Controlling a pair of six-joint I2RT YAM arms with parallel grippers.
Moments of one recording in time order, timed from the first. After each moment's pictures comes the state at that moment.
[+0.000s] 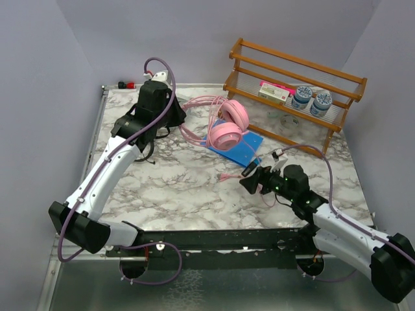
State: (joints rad) left arm -0.45 1.34 1.46 -0.62 -0.06 -0.49; right arm 0.56 0.86 0.24 0.23 -0.22 0.51
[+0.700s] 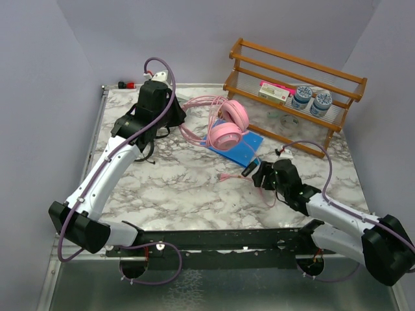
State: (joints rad) left arm -0.45 1.34 1.46 -0.62 -0.06 -0.49; right arm 0.57 1.00 0.33 0.06 0.18 0.54
